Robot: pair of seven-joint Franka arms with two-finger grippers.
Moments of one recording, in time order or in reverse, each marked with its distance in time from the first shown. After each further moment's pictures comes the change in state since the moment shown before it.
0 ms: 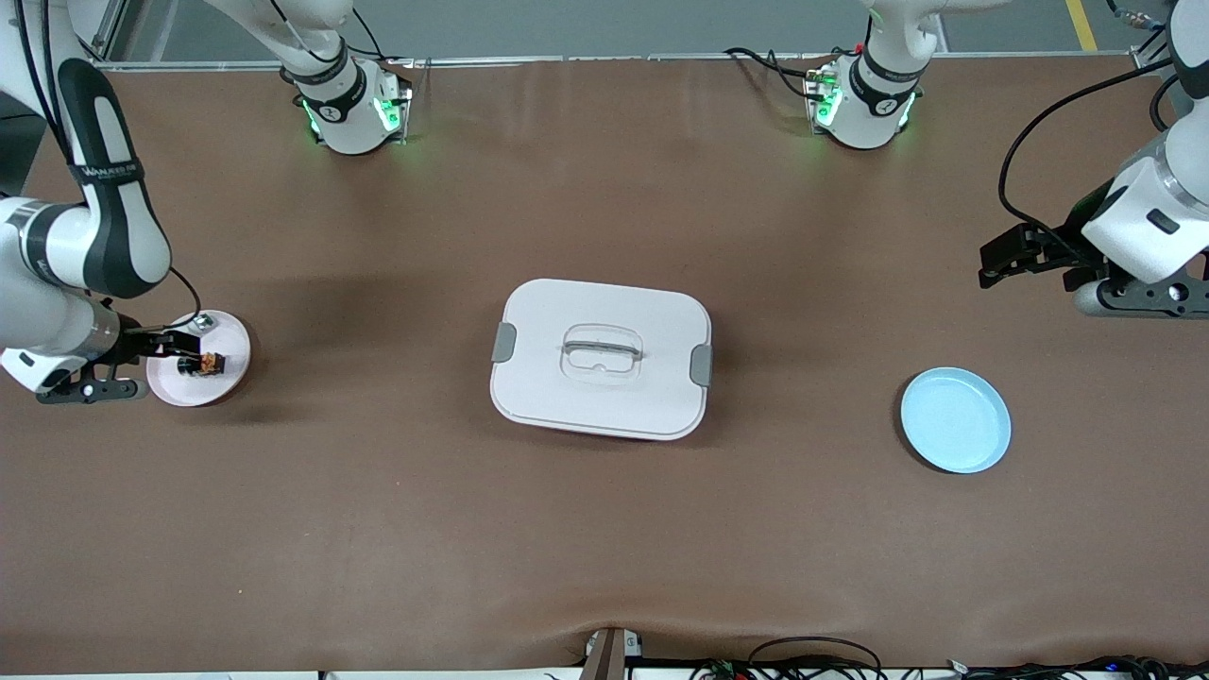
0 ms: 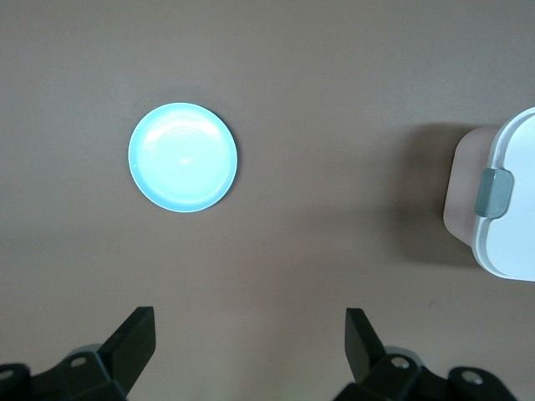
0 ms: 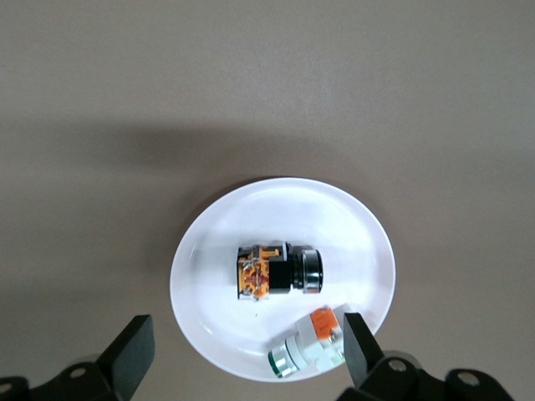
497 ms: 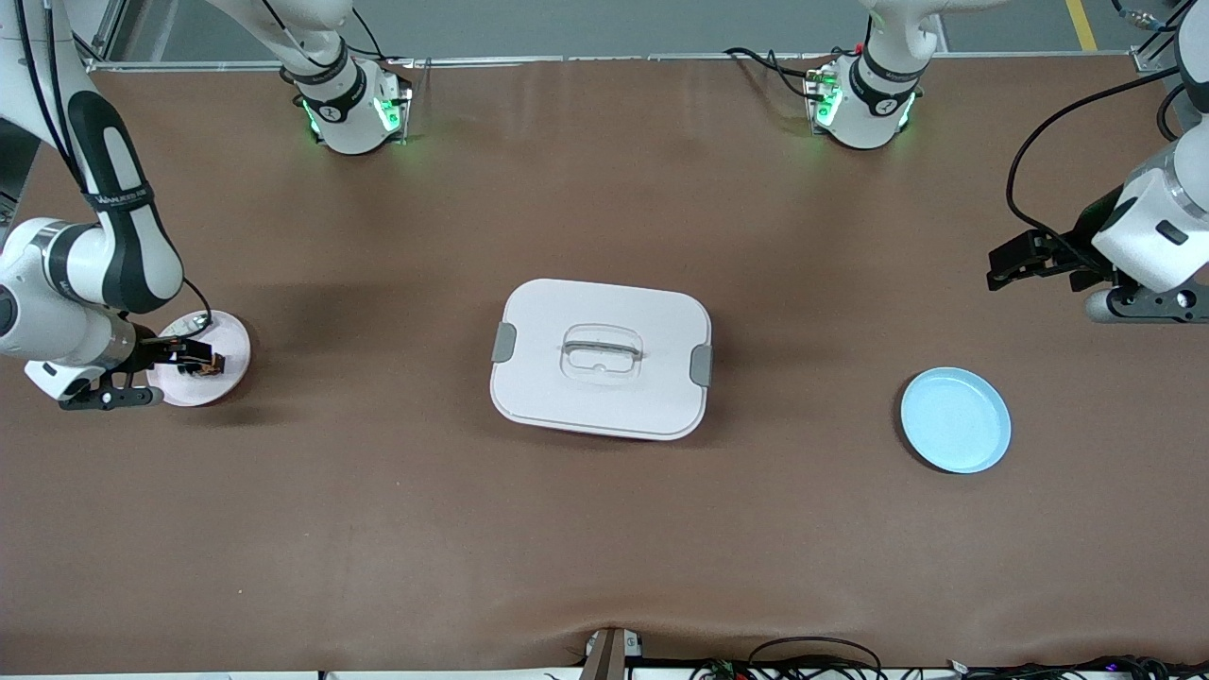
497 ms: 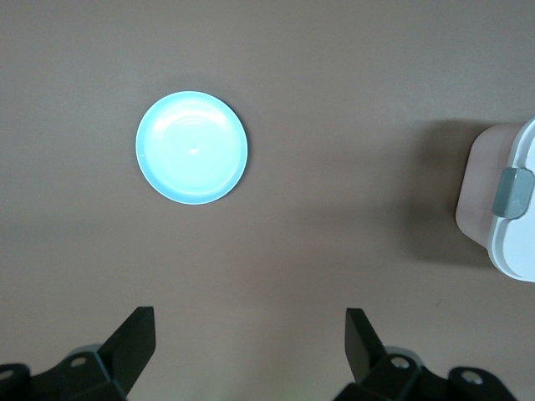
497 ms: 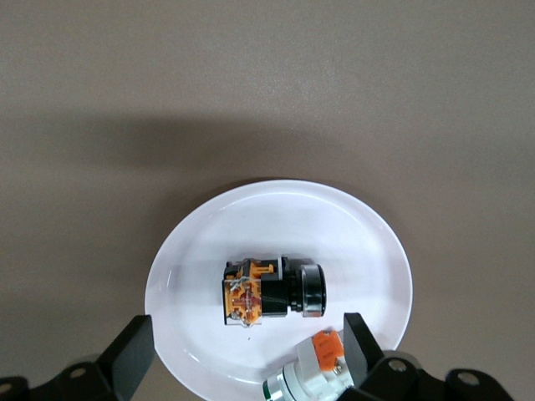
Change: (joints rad) left arm 0.024 -0.006 0.000 -0.030 0.001 0.007 0.001; right arm -0.019 0.064 0.000 -0.005 0.000 0.062 -0.001
